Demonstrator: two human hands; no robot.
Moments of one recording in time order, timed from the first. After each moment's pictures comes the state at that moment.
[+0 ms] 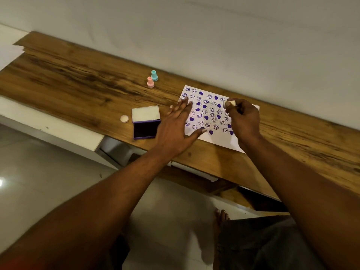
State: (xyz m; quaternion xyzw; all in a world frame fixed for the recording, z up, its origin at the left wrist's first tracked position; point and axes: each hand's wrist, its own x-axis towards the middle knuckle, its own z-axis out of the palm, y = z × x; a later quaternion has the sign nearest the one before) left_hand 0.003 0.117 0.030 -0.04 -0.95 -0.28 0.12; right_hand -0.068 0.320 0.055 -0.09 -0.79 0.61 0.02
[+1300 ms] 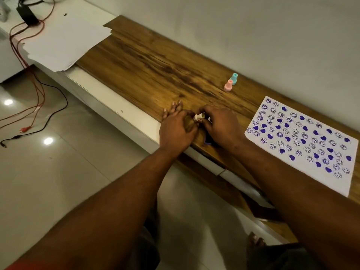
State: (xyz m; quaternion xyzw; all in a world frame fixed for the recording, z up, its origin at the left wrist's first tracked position) left_hand 0.039 -0.078 -0.023 0.18 -0.93 -0.30 0.14; right_hand -0.046 0.069 0.040 0.36 -0.90 0.22 -0.08
